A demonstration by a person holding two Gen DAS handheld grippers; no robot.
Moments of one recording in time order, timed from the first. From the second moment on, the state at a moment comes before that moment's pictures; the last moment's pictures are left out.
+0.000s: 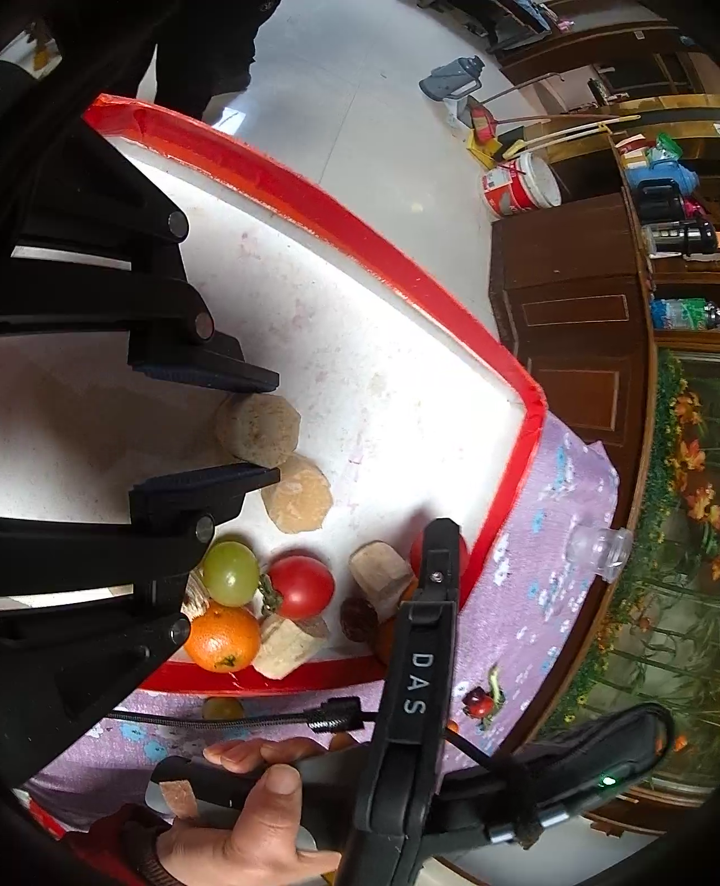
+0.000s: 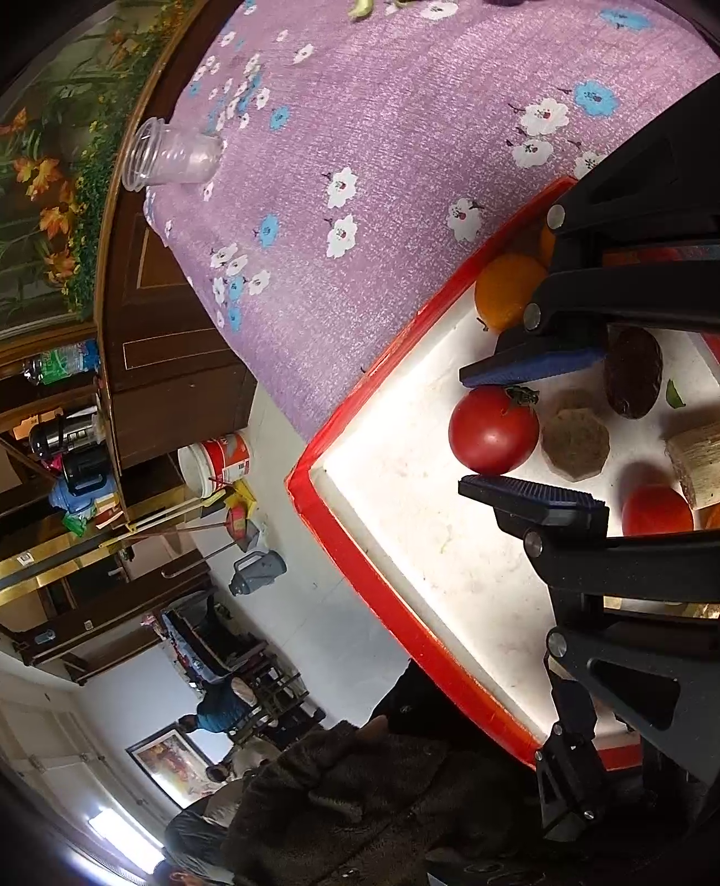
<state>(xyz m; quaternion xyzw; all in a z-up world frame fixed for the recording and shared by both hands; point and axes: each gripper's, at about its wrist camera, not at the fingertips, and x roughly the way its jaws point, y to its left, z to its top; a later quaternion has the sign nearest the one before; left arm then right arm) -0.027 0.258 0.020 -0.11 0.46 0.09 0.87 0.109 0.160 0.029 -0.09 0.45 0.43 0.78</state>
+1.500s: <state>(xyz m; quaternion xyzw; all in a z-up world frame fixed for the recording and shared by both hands) -0.061 0.229 0.040 -0.12 0.43 0.12 0.89 0.051 0.010 0.083 -0.02 0.41 0.40 0.82</state>
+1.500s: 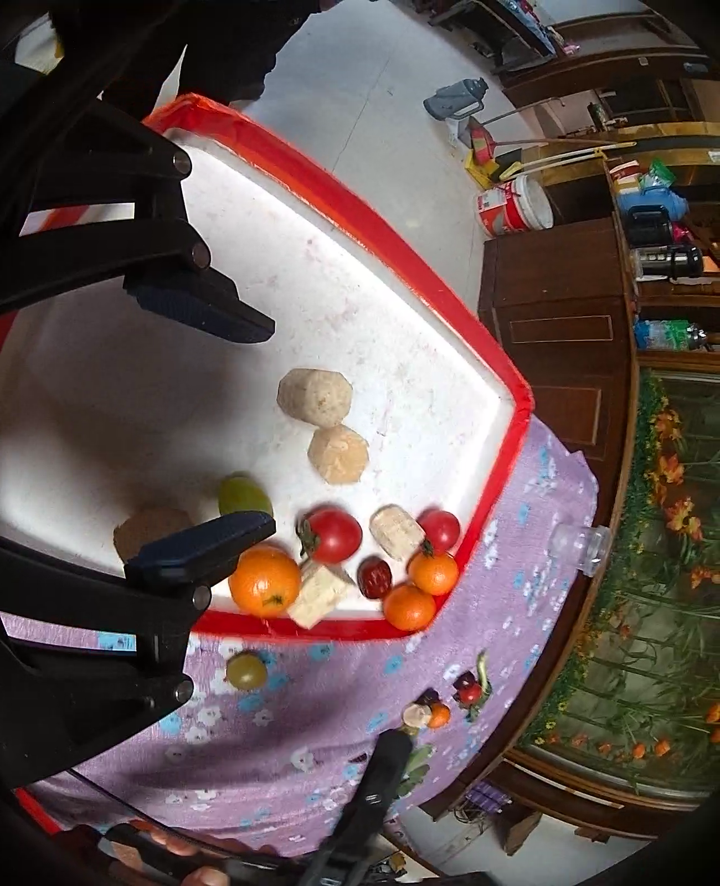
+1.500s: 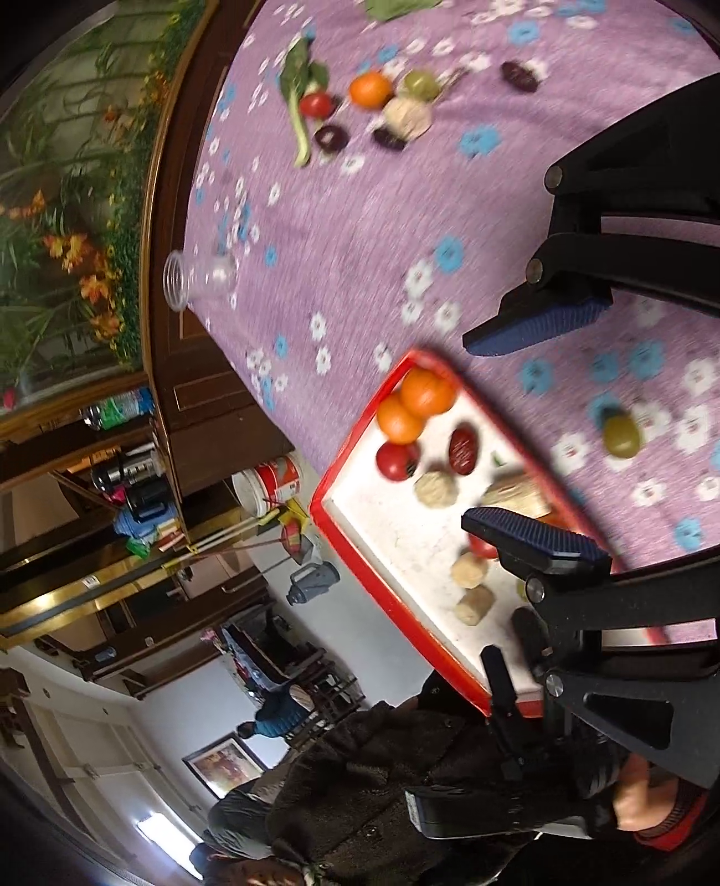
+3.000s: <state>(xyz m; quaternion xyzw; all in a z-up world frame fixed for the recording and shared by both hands) -0.021 0.088 0.015 -0.05 0.44 -0.02 0.90 -0.079 -0.265 0.039 -0.04 0.45 0.23 0.86</state>
